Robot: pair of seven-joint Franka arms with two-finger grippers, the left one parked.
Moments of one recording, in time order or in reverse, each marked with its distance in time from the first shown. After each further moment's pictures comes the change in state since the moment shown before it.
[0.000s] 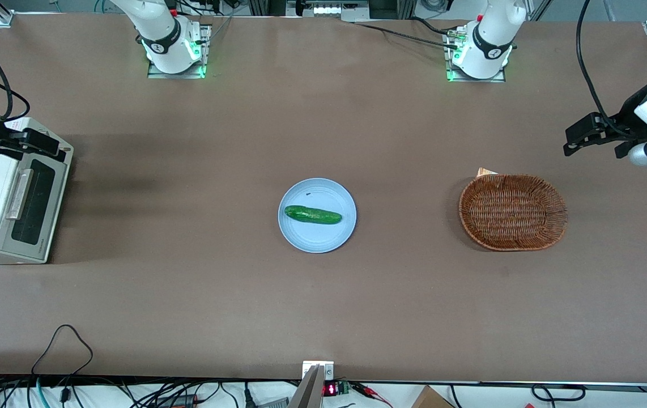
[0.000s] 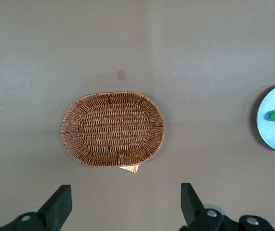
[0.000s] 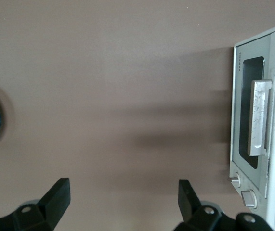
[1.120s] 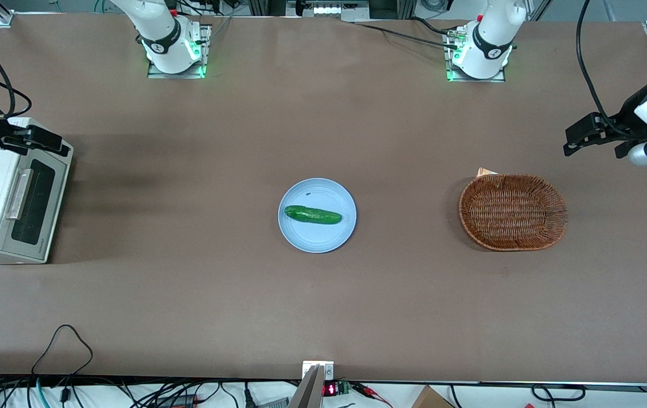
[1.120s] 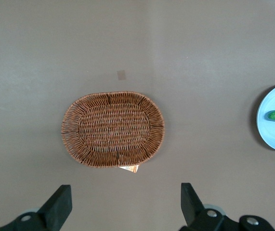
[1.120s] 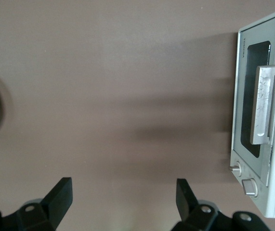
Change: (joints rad) arm 0.000 0.001 -0.001 0.001 -0.001 -0.049 0.000
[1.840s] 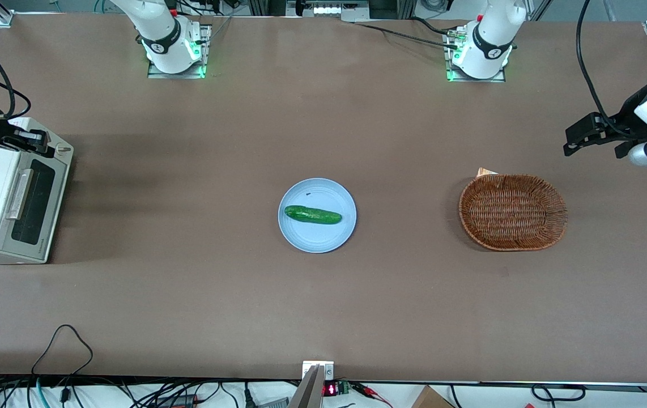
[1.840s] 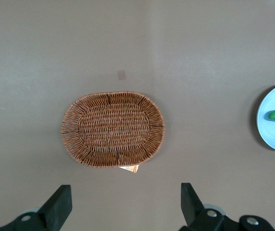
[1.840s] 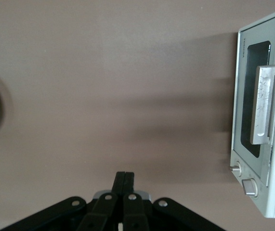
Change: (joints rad) arm 0.000 0.000 0.000 0.000 0.000 -0.001 0.000
